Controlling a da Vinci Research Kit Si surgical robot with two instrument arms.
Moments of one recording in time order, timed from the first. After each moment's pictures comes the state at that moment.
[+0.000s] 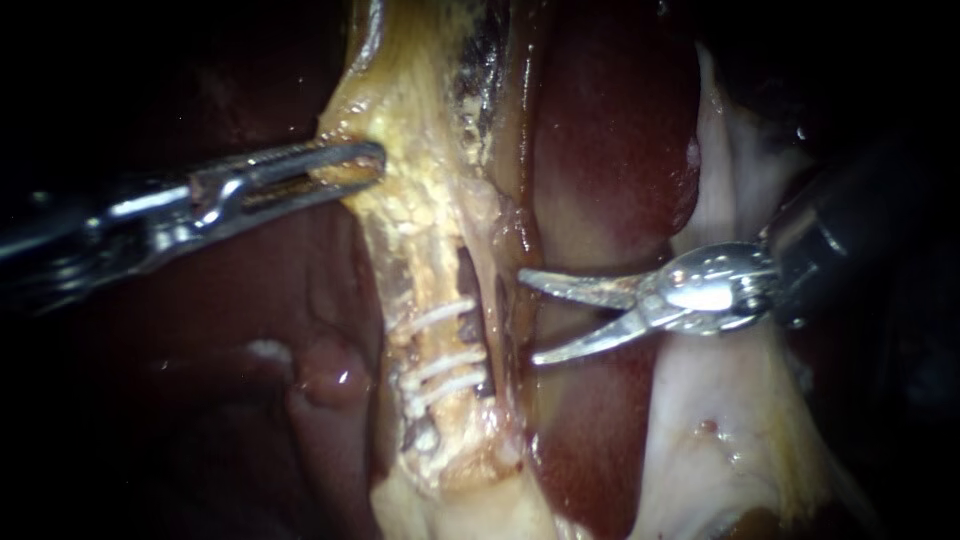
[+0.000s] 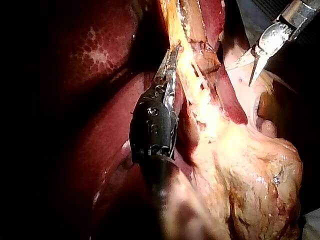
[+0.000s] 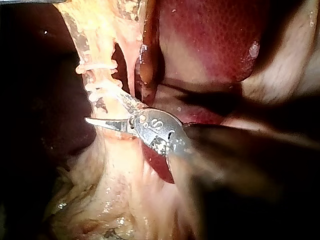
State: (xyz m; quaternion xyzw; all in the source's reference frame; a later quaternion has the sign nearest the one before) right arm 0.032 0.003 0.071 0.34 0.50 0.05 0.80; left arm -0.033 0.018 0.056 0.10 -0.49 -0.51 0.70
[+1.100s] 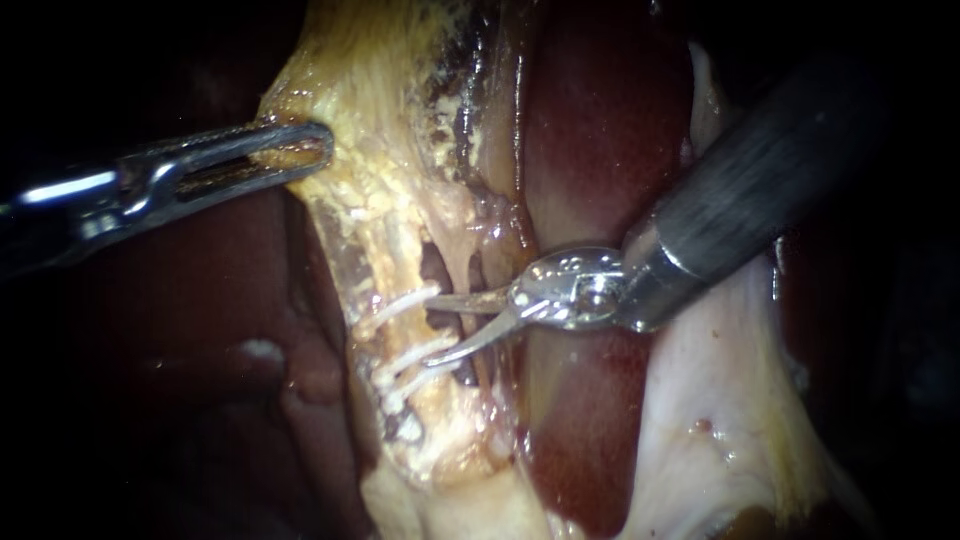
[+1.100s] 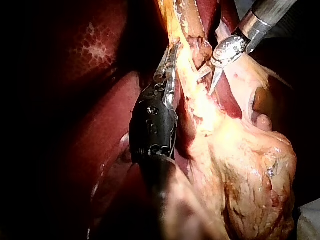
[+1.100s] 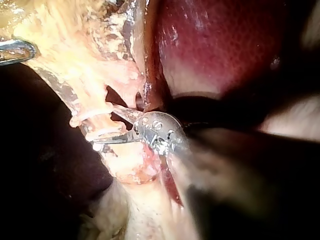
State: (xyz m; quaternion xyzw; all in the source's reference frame) right arm 0.039 0.004 0.078 0.41 0.46 0.09 0.78; left arm -0.033 0.017 0.054 0.08 -0.49 -0.52 0.69
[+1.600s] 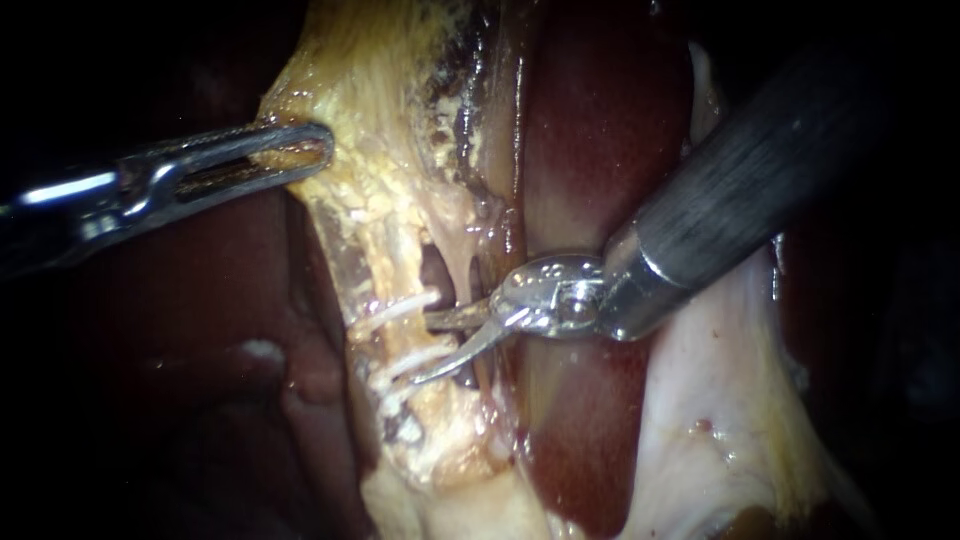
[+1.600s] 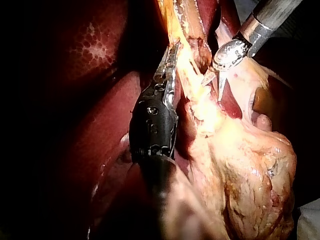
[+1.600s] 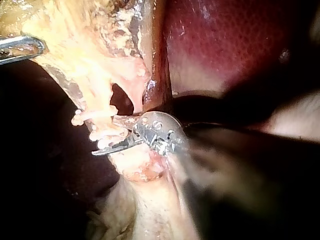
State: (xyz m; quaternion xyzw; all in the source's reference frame) right arm 0.040 0.003 0.077 0.47 0.50 0.05 0.73; left arm -0.033 0.017 0.054 0.09 -0.49 -0.52 0.69
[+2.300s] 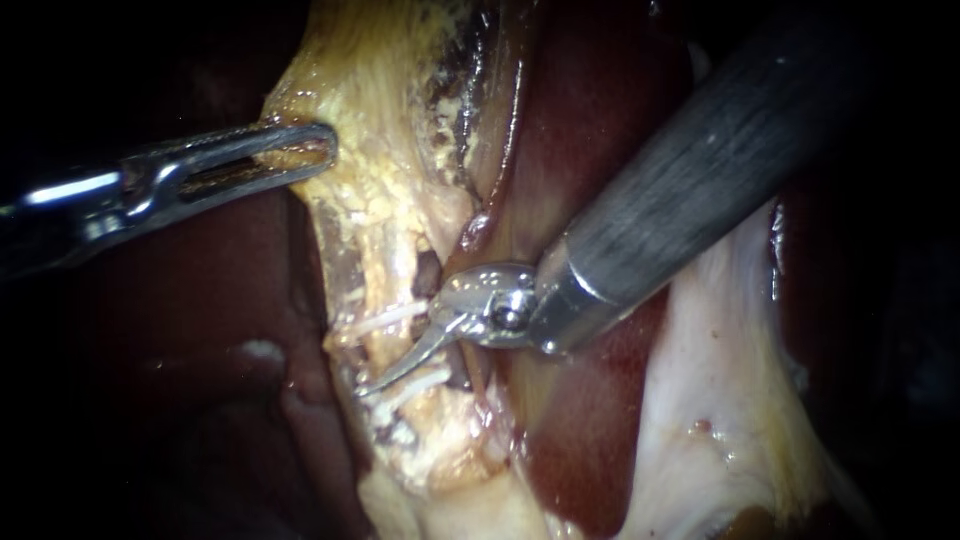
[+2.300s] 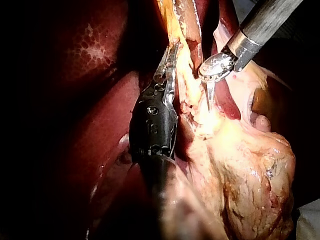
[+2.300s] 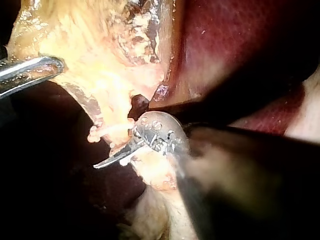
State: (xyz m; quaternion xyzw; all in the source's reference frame) right arm 0.045 0.002 0.078 0.53 0.52 0.07 0.66; left arm -0.033 0.017 0.054 0.08 -0.49 -0.52 0.69
